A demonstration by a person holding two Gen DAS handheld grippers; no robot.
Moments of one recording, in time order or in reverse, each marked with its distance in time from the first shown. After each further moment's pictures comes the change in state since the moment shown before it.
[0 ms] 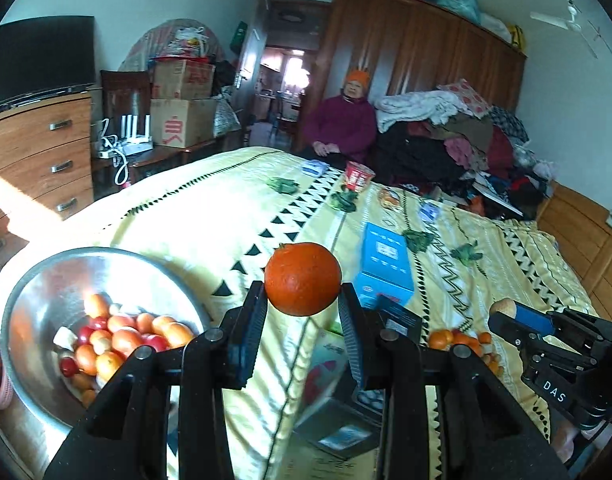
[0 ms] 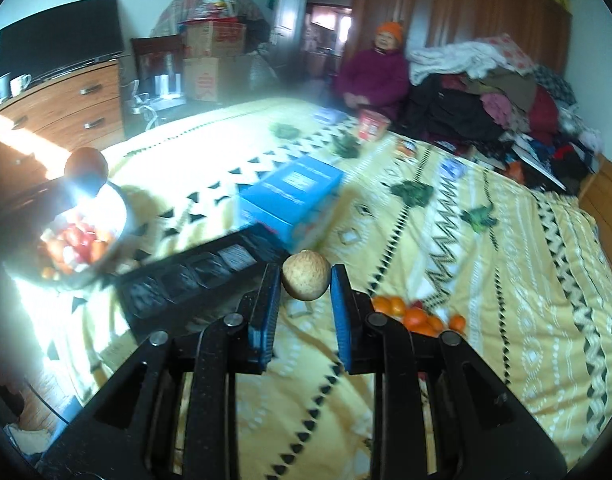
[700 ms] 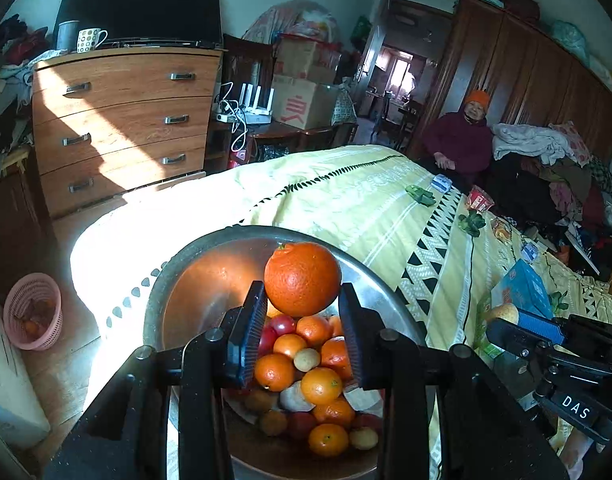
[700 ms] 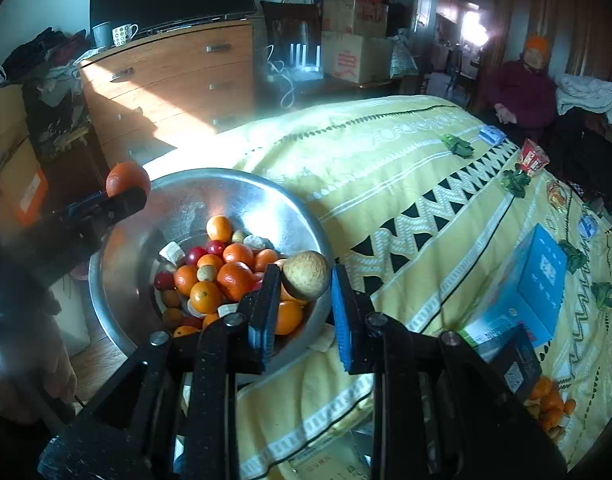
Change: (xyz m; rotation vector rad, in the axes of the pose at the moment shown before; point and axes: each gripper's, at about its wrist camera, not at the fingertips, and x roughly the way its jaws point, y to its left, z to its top) left arm 0.001 0.192 -0.010 -0.216 0.039 0.282; right arm 0.072 0.200 0.063 -0.183 0.112 0.356
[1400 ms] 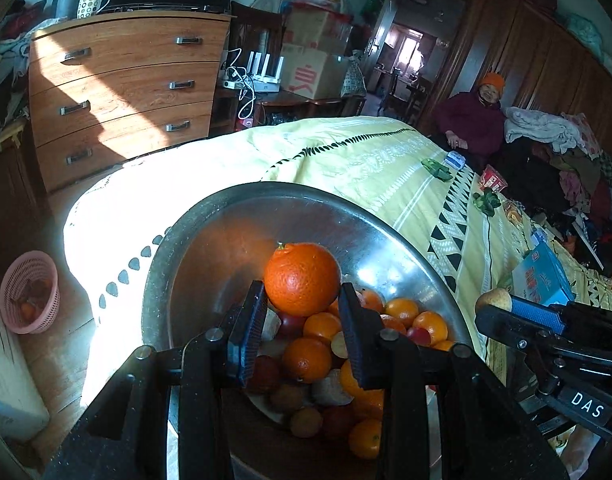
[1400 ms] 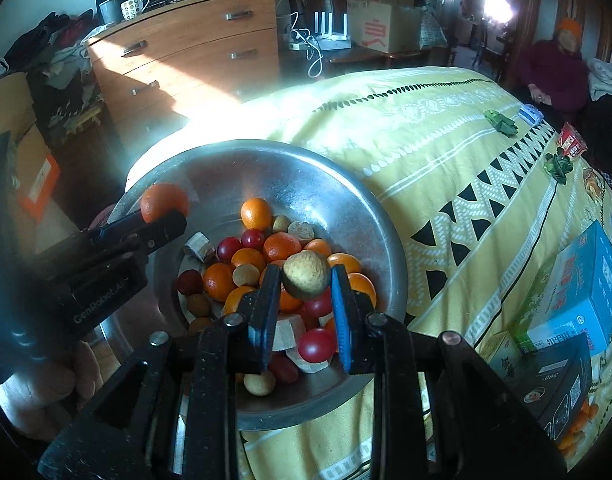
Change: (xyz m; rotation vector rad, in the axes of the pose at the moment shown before) left arm 0.040 0.035 -0.012 -0.027 0.097 0.004; right arm 0.046 0.032 0.011 0.003 0.098 0.069
